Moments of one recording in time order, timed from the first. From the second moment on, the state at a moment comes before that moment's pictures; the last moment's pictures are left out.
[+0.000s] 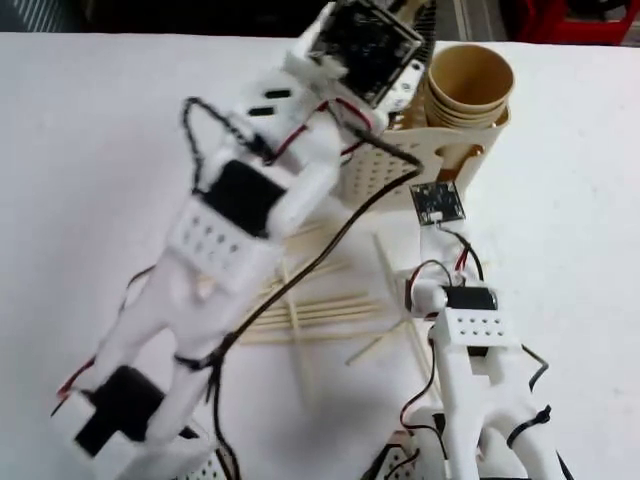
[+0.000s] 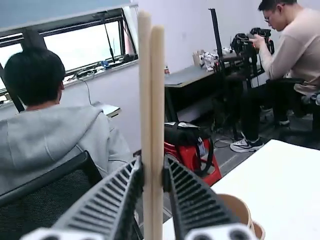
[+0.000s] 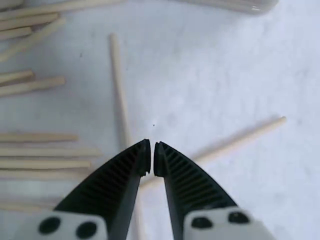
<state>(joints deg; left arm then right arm) 32.2 -6.5 -16.1 29.8 -15.3 -2.2 -36.9 65.4 41.3 12.6</state>
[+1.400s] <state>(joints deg) 24.2 3.0 -16.1 46.5 -15.3 -2.2 -36.9 65.4 40.9 12.6</state>
